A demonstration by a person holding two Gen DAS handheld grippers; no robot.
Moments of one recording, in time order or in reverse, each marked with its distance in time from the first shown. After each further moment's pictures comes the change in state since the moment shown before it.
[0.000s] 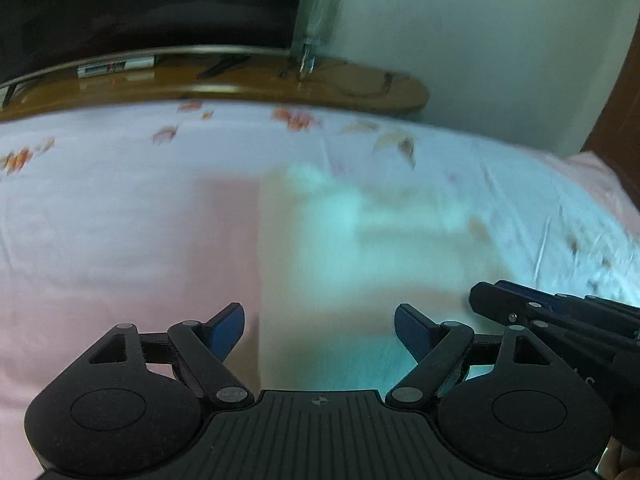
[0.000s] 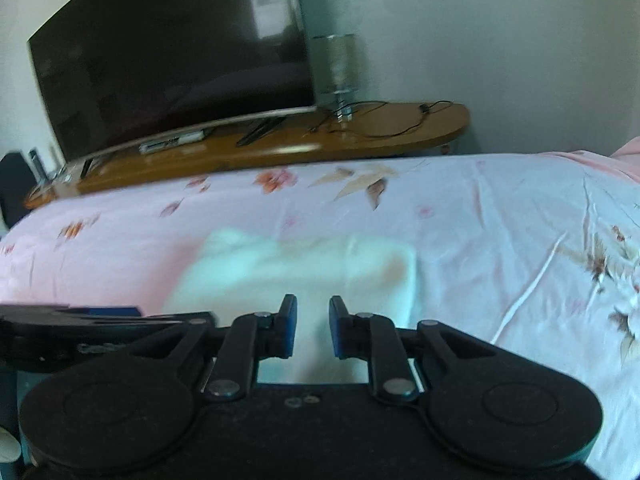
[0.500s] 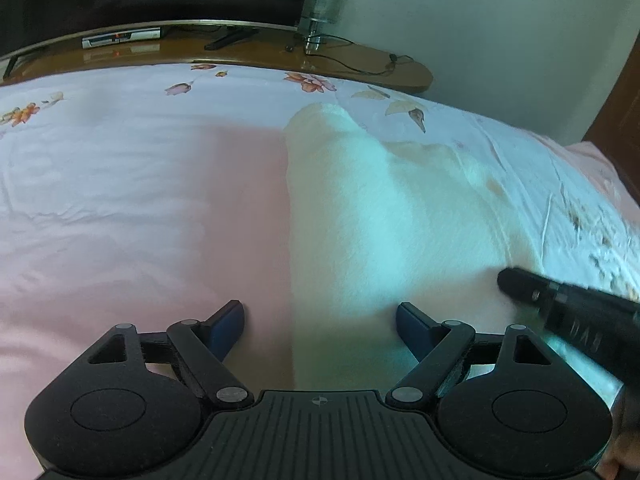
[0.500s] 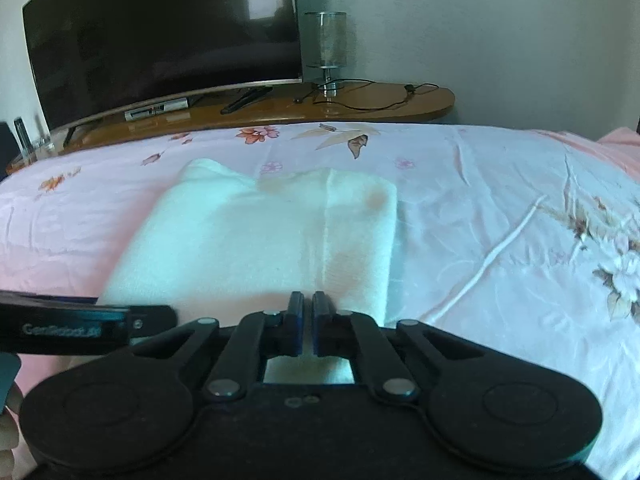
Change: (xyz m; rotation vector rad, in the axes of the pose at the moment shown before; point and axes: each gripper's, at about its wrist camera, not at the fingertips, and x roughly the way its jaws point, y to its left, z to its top) left arm -0.003 0.019 -0.029 -0.013 0.027 -0.021; right arm 0.010 -0.017 -0.034 0.013 0.013 -0.044
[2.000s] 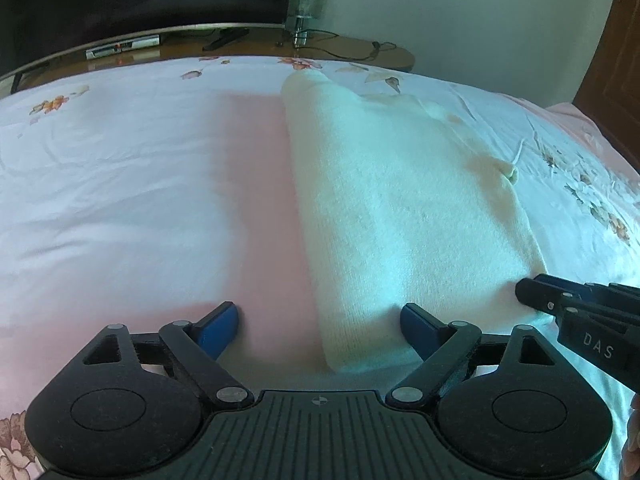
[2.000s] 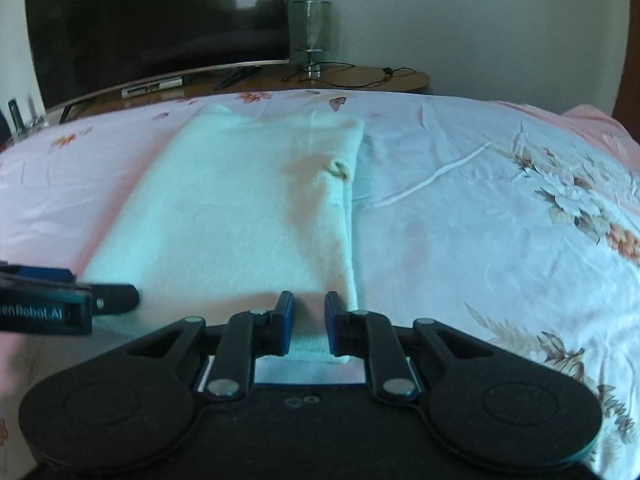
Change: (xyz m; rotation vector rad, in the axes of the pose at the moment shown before) left arm -0.058 -0.001 -0.068 0.073 0.005 0.010; right arm -0.068 0.013 -0.066 -0.024 0.051 -0.079
